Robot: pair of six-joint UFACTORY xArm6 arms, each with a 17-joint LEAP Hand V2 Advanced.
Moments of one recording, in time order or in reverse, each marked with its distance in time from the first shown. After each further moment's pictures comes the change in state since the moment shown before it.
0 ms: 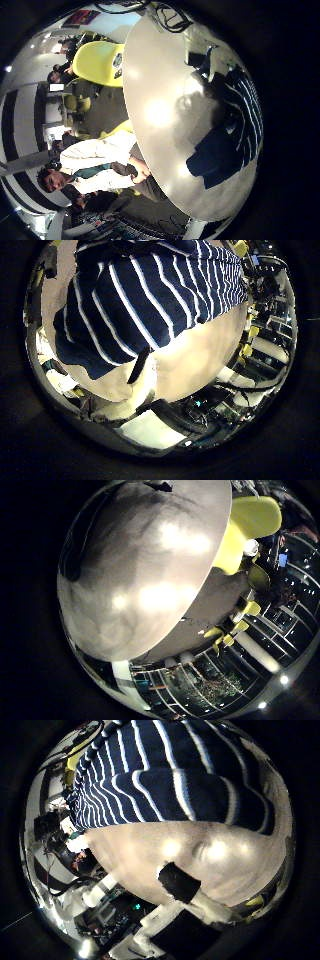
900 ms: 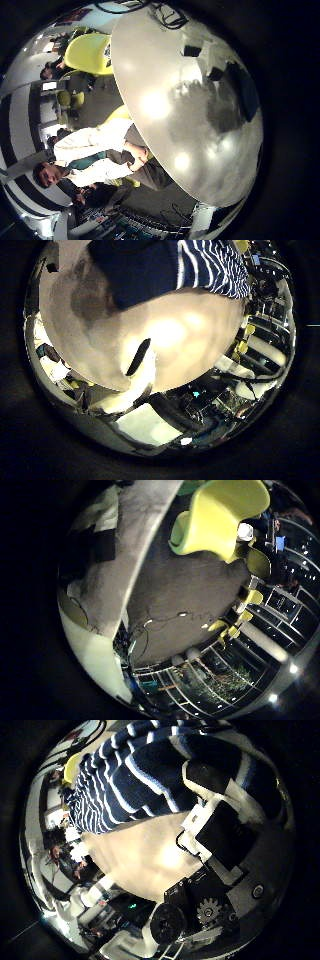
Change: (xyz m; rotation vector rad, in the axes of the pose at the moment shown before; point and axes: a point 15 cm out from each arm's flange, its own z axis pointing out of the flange) left arm 0.002 0.075 0.029 -0.105 0.056 0.012; right arm 0.105 0.085 -0.013 0.095 -0.024 0.180
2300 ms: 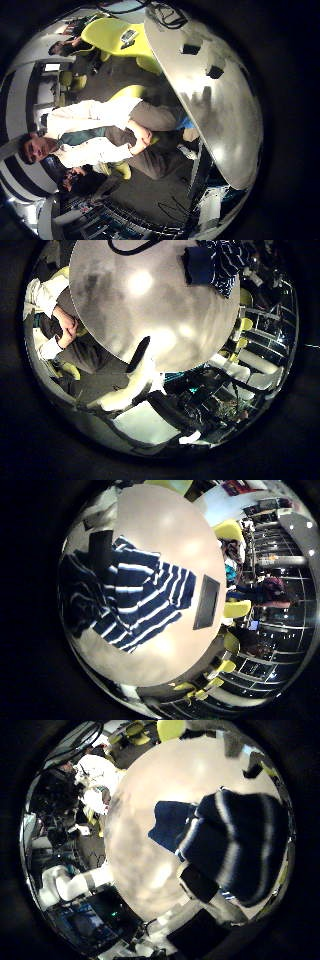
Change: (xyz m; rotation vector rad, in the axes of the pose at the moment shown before) left arm -0.061 0.087 0.000 0.031 0.078 -0.158; right arm -0.422 -0.054 -0.163 0.447 0.136 -0.717
